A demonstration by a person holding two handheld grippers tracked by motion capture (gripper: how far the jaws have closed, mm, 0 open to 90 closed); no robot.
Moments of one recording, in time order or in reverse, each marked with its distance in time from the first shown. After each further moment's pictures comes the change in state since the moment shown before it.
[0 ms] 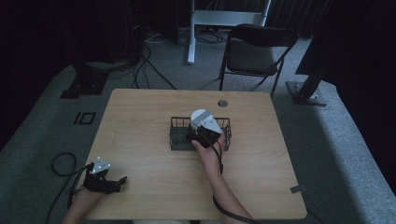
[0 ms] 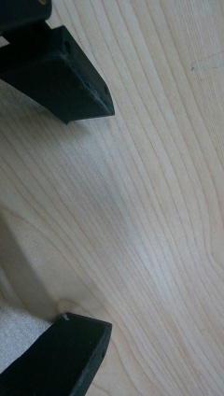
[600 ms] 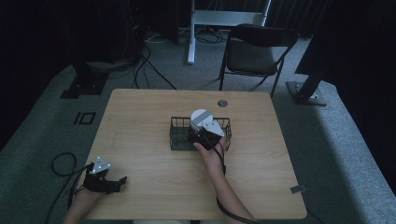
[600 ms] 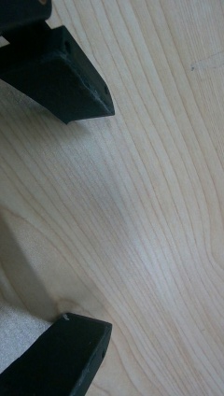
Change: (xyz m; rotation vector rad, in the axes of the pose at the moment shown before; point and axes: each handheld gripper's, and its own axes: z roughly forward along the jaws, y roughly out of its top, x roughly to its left) left arm 0.000 0.000 0.000 0.000 0.000 0.000; right arm -0.004 -0.003 -0.007 -0.055 0.019 -0.034
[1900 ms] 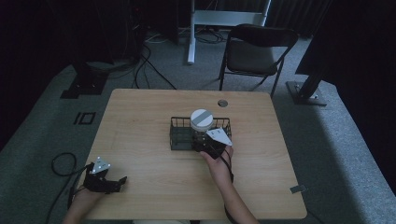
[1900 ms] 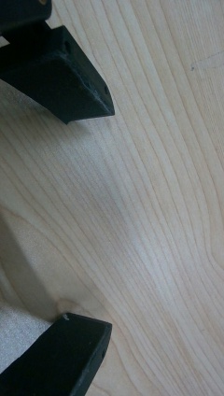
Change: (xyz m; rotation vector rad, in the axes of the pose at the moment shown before) left arm 0.000 0.000 0.000 0.000 0.000 0.000; right arm -0.009 -0.008 -0.035 -0.038 0.051 -0.016
